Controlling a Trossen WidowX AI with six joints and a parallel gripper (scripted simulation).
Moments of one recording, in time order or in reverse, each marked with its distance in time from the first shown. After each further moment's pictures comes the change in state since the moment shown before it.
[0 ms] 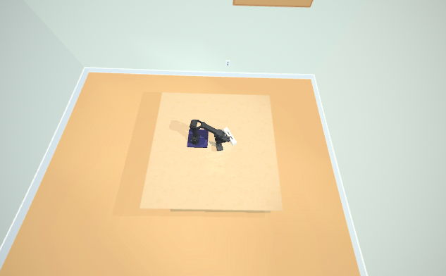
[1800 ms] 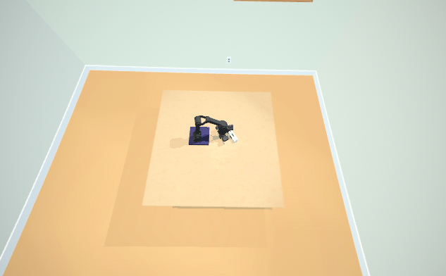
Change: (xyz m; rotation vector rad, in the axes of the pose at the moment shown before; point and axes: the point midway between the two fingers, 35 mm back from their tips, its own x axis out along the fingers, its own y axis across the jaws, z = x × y) arm 0.018 0.072 0.037 -0.314 -0.004 -0.015
